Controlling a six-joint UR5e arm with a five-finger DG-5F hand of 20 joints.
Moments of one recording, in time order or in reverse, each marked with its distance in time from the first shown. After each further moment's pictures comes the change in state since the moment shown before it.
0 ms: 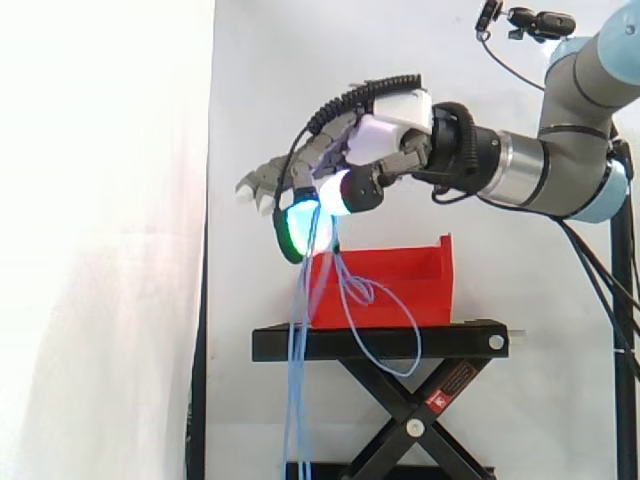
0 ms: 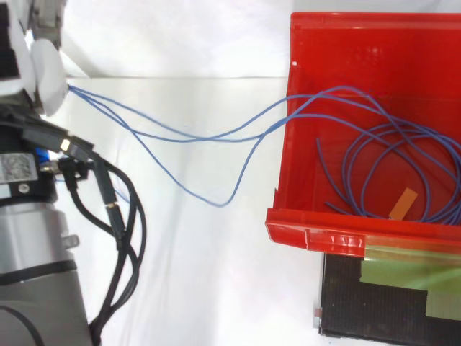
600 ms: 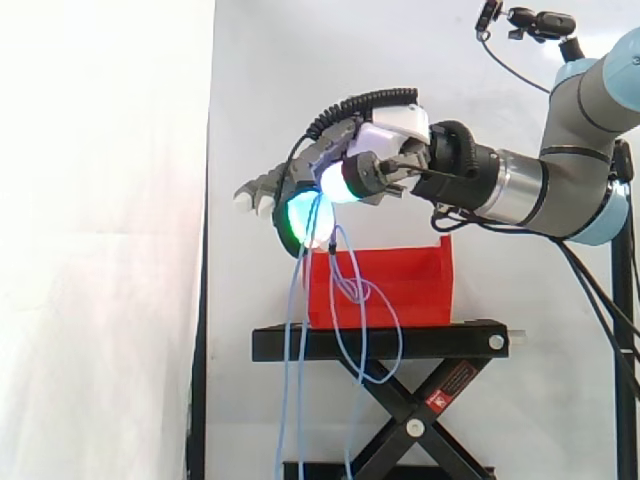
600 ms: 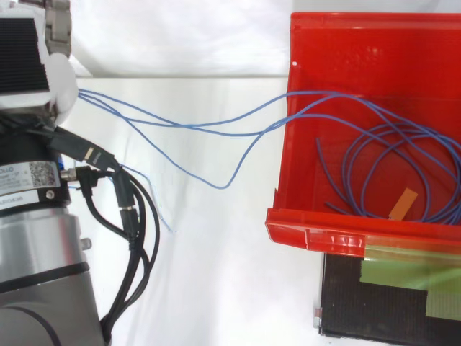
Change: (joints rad) arm 0.002 -0.001 -0.056 0.102 0.027 0.212
